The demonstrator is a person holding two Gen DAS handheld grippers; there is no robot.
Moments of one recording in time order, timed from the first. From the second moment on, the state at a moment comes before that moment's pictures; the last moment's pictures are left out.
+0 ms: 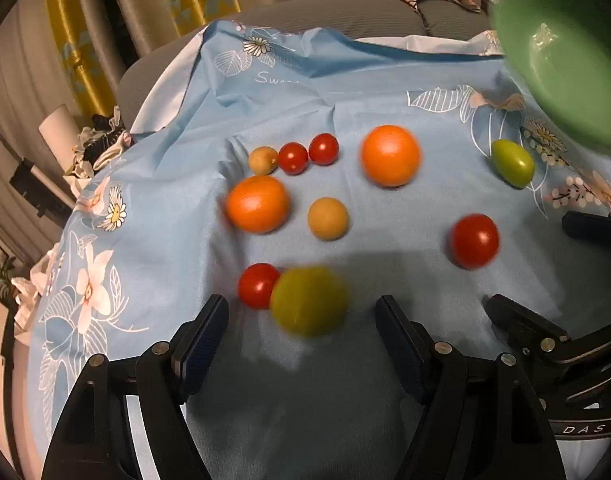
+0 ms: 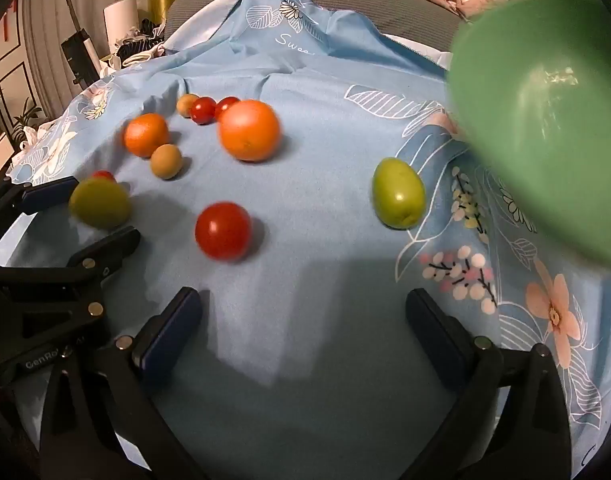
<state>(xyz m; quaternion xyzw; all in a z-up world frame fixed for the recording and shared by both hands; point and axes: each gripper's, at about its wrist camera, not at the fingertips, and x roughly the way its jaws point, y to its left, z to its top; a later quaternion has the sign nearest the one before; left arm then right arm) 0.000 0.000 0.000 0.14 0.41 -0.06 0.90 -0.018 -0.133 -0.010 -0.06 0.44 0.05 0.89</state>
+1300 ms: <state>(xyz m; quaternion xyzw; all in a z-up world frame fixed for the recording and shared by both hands) 0.000 0.000 0.000 0.14 0.41 -0.06 0.90 -0.017 -0.134 -0.010 -0.06 0.44 0.05 0.89</state>
